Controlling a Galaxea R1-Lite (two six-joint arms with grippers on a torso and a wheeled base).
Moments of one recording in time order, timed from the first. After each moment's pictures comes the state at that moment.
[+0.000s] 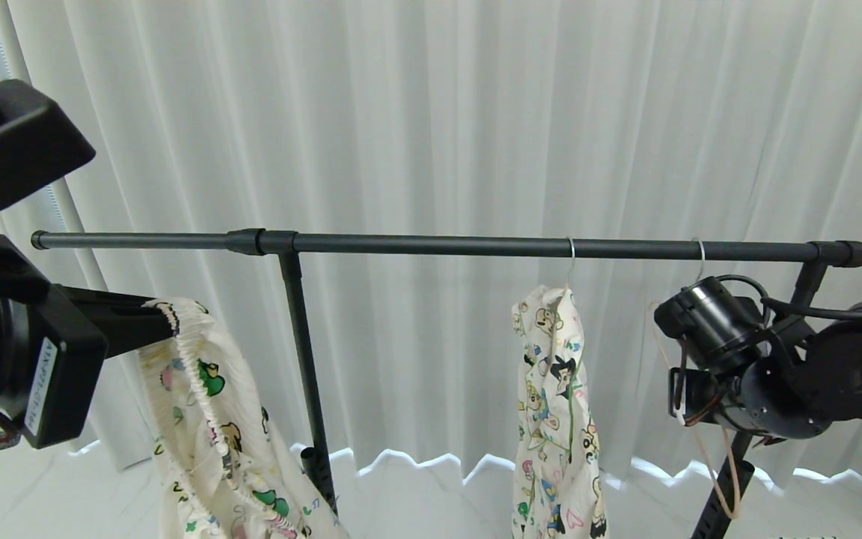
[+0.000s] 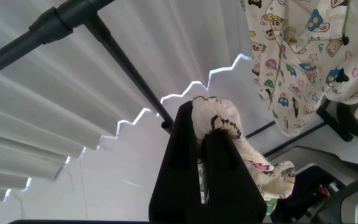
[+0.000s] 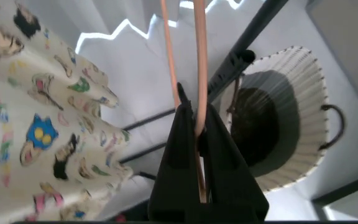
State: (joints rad) left arm -0.60 1.17 -1.22 0.60 0.17 0.19; right arm 0.58 1.72 -0.99 0.32 -0.63 0.71
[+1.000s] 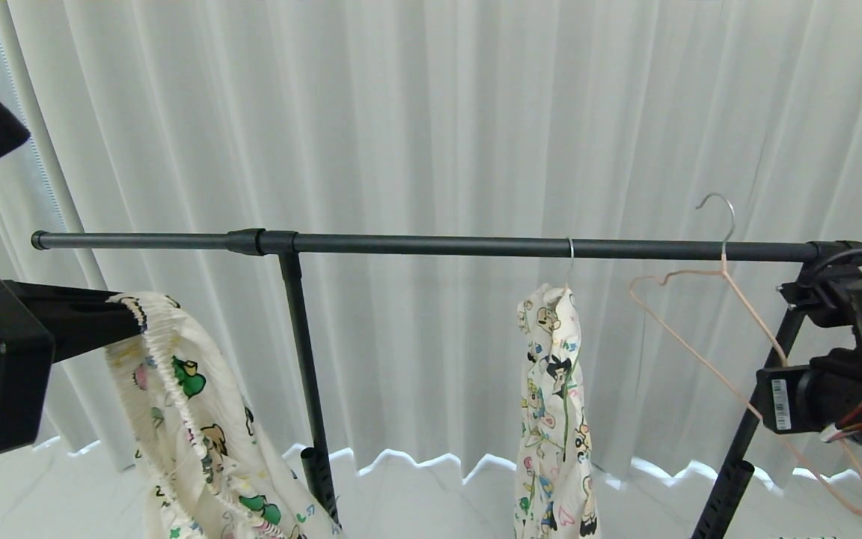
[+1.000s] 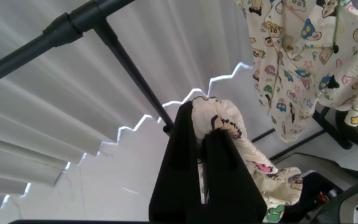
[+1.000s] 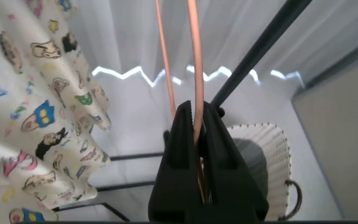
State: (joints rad) left arm -0.60 1.13 -1.21 0.60 0.17 0.19; right arm 0.56 1.32 -0.70 0.01 -0.58 0.23
